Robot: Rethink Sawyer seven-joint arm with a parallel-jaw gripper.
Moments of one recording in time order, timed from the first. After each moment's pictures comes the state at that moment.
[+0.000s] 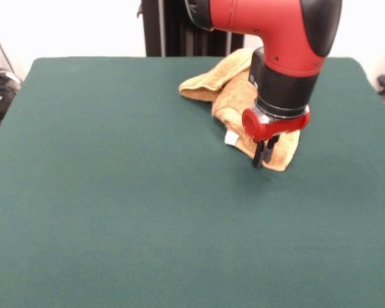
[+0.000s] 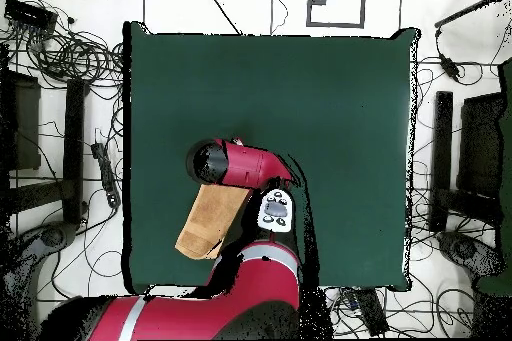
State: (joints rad) arm 0.08 -0.31 -0.16 1.50 0.17 0.36 1.14
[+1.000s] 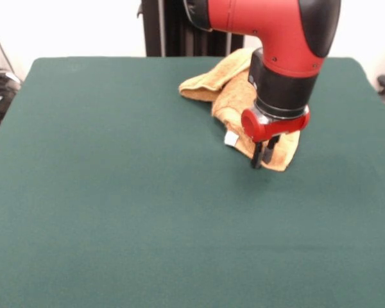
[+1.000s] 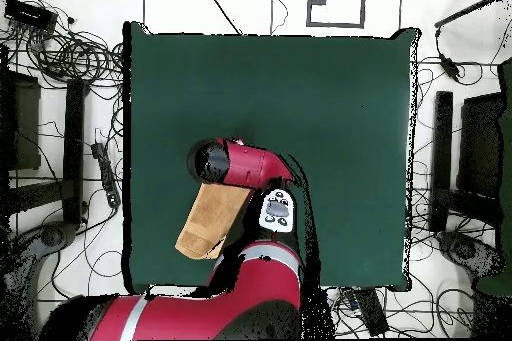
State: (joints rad) arm 0.07 -0.31 -0.16 1.49 0.18 0.36 1.14
